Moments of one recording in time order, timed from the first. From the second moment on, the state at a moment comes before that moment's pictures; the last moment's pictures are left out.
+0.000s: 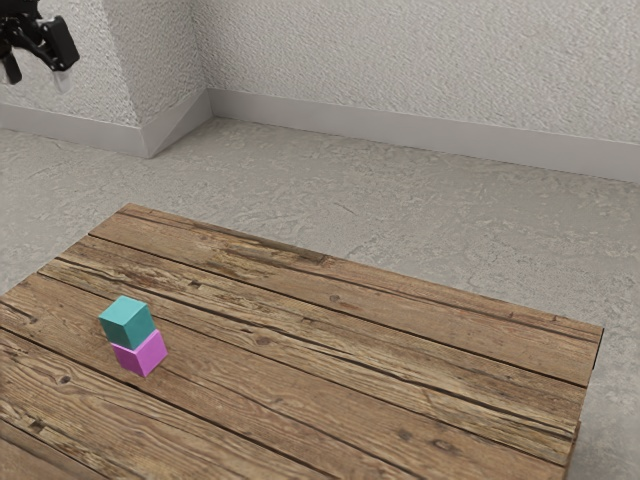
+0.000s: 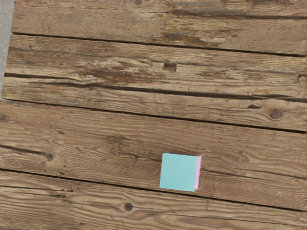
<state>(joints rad) 0.00 -0.08 0.23 -1.33 0.12 1.35 0.15</state>
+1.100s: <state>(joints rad) -0.04 -0.26 0.19 -2.24 0.12 1.99 0.20</state>
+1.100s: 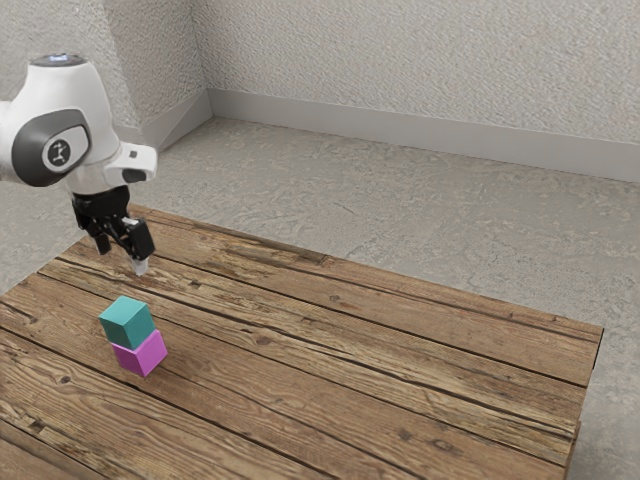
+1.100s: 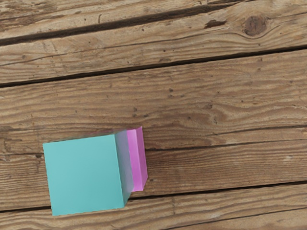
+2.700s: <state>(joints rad) -0.05 0.02 0.34 -2.35 0.09 2.31 0.14</state>
